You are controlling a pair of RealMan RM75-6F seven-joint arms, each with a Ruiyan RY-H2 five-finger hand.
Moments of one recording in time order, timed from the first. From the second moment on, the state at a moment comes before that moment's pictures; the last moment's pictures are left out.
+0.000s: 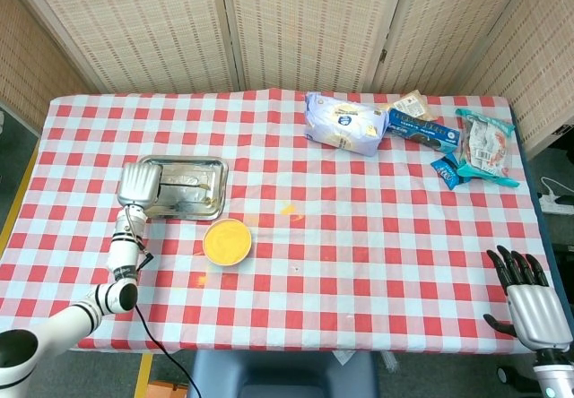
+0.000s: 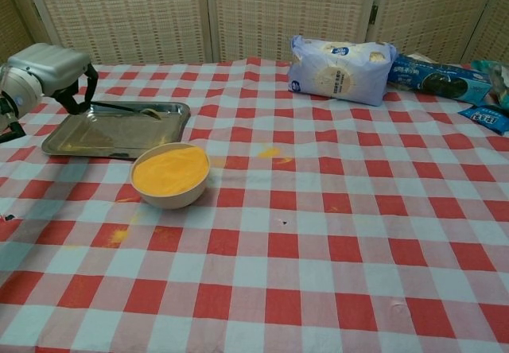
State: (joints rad) left arm -0.83 -1.74 -0.28 -0.80 0.93 0.92 0.57; right arm 0.01 -1.09 -0.02 -1.69 -1.48 1.41 -0.19
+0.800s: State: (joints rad) left arm -0.79 -1.68 -0.29 -0.98 1.01 0.93 0.39; right arm 0.00 -1.08 -0.03 -1.69 -1.52 1.45 -0.18
